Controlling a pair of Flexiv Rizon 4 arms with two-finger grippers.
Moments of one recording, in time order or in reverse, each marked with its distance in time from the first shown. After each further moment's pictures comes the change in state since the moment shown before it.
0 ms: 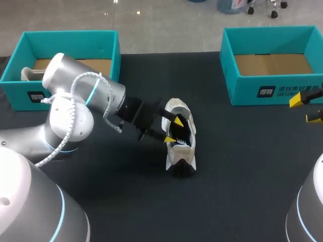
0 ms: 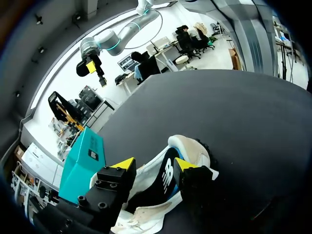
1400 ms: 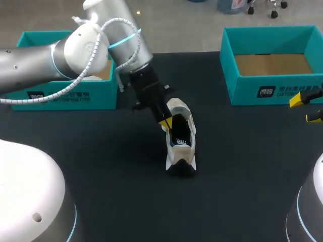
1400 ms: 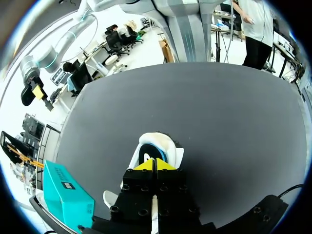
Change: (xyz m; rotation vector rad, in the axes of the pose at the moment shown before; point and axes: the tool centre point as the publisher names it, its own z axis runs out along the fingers) left arm -0.009 -0.008 -0.032 -0.035 0.593 0.330; right arm 0.000 0.000 0.000 0.000 0.000 0.000
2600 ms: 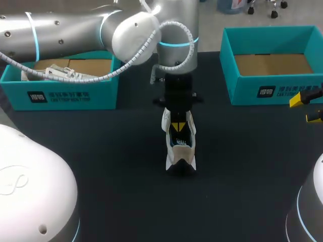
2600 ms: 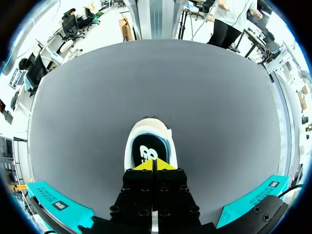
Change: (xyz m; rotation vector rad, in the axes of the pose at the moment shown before) left arm -0.020 0.012 0.022 -0.212 0.379 0.157; right arm 0.000 0.000 0.000 0.000 0.000 0.000
